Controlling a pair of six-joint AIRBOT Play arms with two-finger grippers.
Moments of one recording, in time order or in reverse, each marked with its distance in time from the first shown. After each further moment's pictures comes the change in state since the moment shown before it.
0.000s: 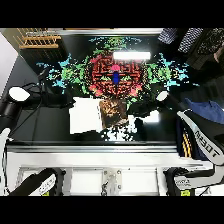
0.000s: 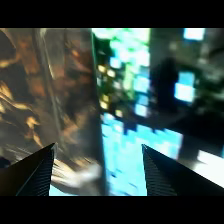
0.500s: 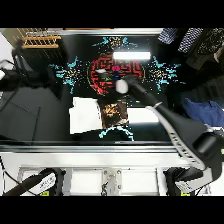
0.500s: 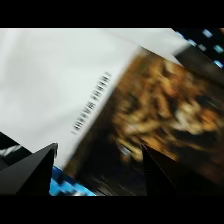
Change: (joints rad) left arm 0.132 -0.087 0.277 0.002 -0.067 -0.033; right arm 0.382 -0.066 0.527 -0.495 0.152 0.238
